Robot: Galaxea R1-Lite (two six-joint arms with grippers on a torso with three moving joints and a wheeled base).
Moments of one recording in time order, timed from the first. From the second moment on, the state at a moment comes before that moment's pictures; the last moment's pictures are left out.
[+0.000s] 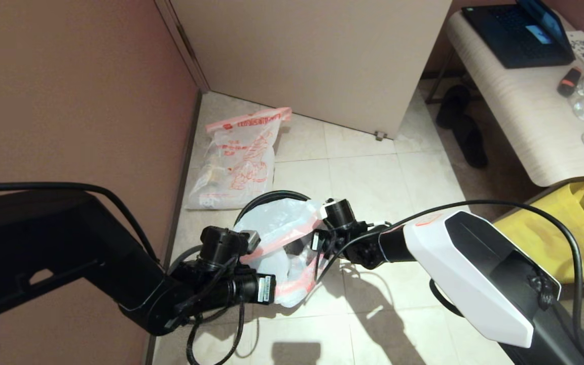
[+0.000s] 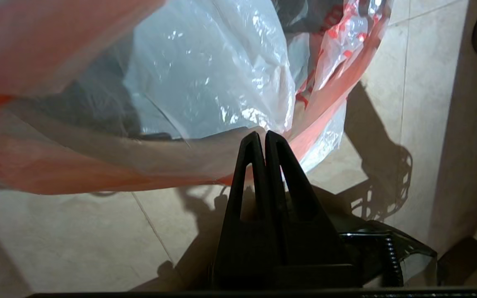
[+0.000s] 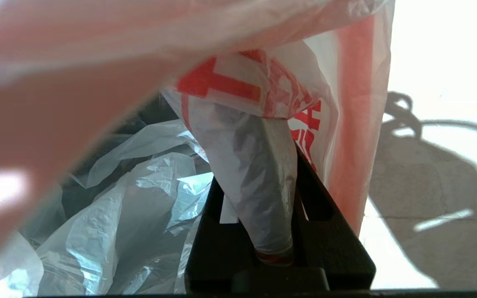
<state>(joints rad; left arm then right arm) -0.48 2.05 -0.71 -0.63 -0.10 -0.24 0.61 2.65 -1.96 -0.08 -0.22 0.55</state>
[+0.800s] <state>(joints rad) -0.45 2.11 -0.65 -0.64 -0.12 -0.19 0.58 2.66 -1.96 -0.12 -0.20 0.54</state>
